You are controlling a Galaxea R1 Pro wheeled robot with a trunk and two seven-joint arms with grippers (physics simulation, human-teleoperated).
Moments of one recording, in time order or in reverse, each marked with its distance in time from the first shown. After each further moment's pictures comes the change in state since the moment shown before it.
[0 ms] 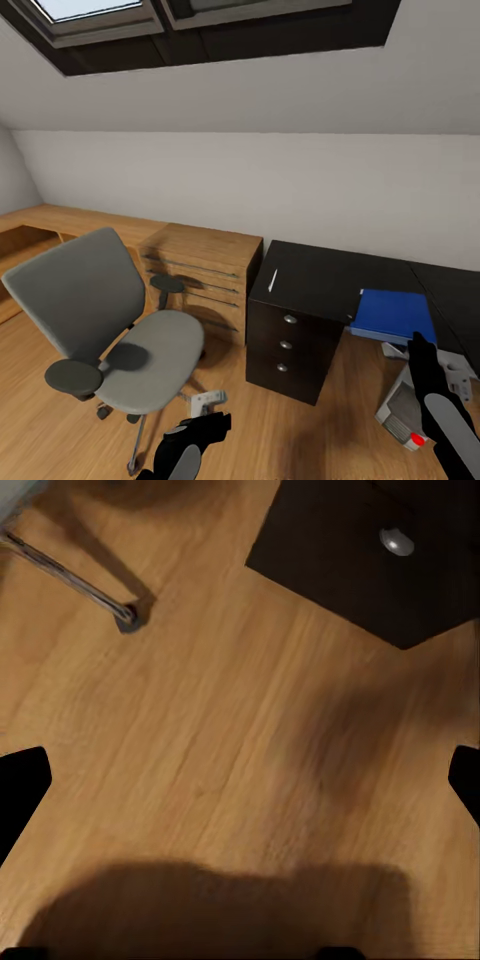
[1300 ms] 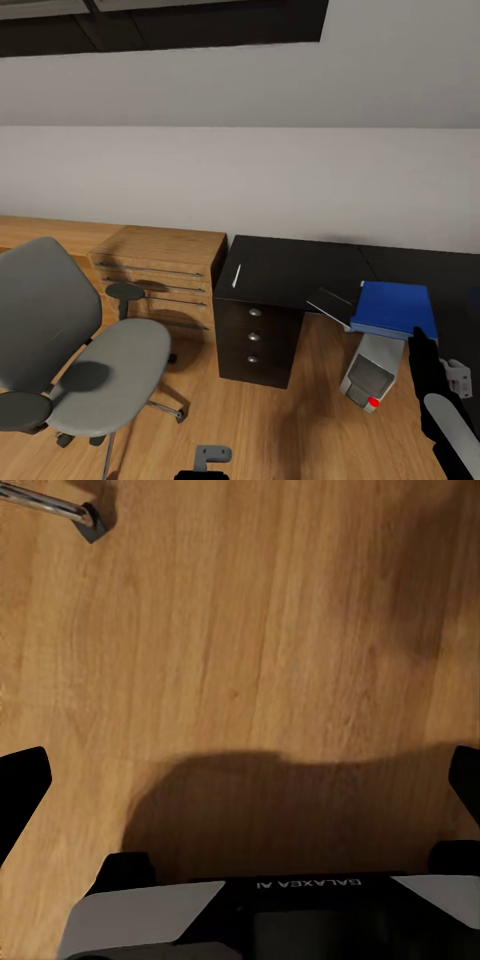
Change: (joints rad) left arm 0.000 0.044 -0.221 0.317 -0.002 -0.155 0.008; right arm 0.002 0.005 -0.002 -0.006 0.003 -0.015 0.070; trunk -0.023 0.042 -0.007
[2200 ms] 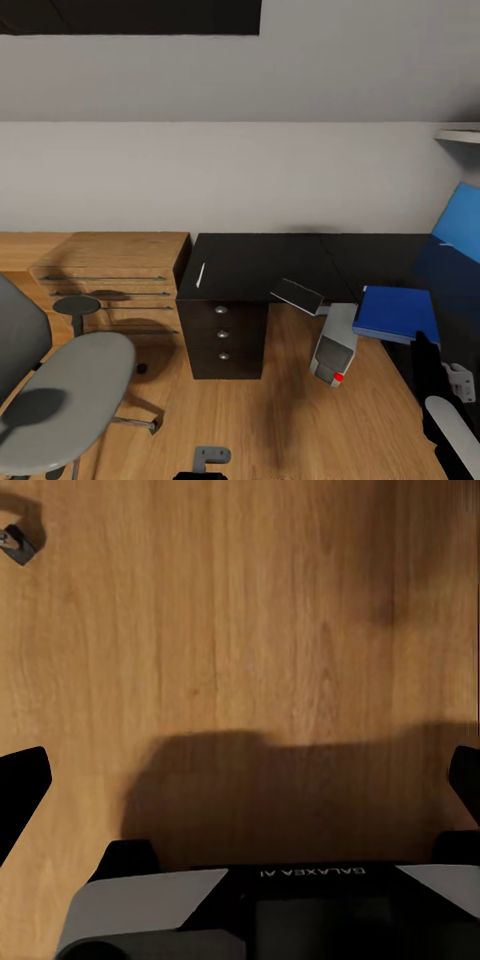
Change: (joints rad) left arm 0.000 0.000 0.005 0.010 0.002 0.000 0.000; right arm 0.001 -0.005 -0.006 0.035 0.004 -0.001 0.006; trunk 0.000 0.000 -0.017
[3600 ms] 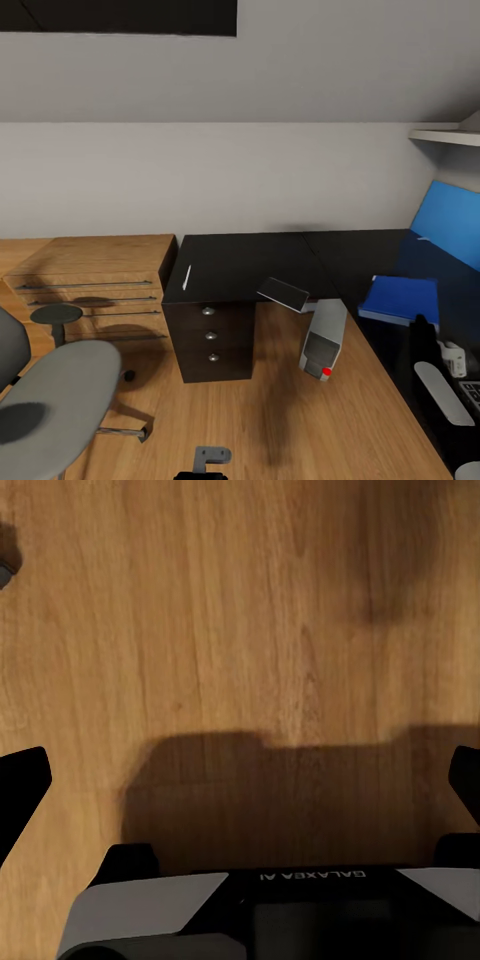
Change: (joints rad) left arm 0.000 0.000 -0.006 0.000 -0.004 -0.006 0.001; right arm -0.241 -0.002 -0.027 0.317 -0.001 -0.005 0.102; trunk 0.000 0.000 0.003
